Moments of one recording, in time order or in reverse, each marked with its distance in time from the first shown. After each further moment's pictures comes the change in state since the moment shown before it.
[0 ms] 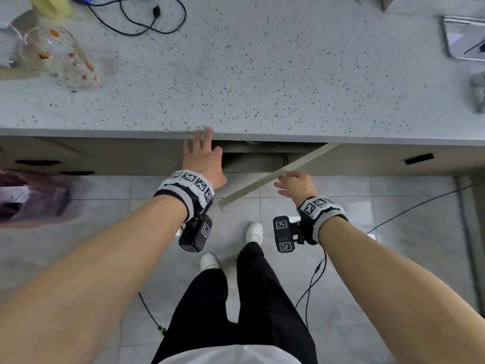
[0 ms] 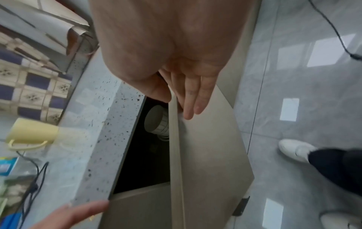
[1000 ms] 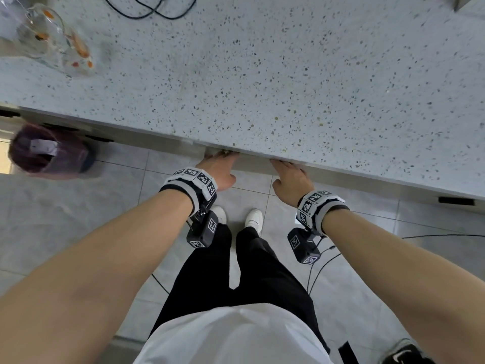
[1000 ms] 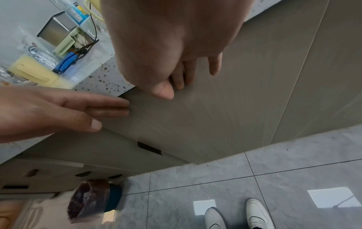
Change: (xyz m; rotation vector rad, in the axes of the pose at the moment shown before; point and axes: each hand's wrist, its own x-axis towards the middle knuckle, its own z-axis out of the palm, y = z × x) left_hand 0.065 0.058 0.004 -0.257 -0.331 -0.112; right_hand 0.084 -0.053 -0.037 -1.185 -0.372 -0.591
